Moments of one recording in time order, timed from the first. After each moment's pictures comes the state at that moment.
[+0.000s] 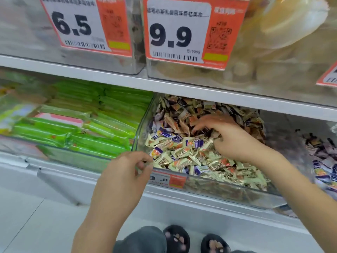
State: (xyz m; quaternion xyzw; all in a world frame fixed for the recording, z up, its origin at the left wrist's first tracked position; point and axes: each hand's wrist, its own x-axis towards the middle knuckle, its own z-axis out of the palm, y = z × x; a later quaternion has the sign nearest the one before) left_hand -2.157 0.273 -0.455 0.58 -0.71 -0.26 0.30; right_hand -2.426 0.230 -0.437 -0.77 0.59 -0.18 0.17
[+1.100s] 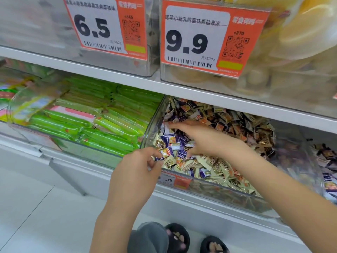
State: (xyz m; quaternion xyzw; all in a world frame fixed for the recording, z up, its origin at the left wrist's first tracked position) left_hand -2.169 0.268 -0.457 0.61 -0.68 -0.27 0.30; right_hand -2.374 0.181 -0.452 -0.83 0.53 0.01 0.17
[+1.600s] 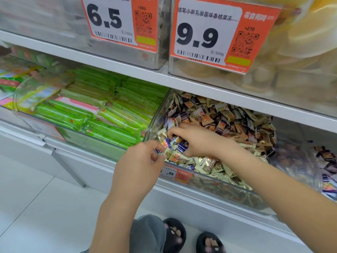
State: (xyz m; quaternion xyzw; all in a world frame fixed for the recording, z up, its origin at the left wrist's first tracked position) left_hand -2.169 0.269 -0.458 0.61 -0.68 -0.27 0.29; right_hand -2.362 0.177 -0.471 -0.86 0.49 0.04 0.13
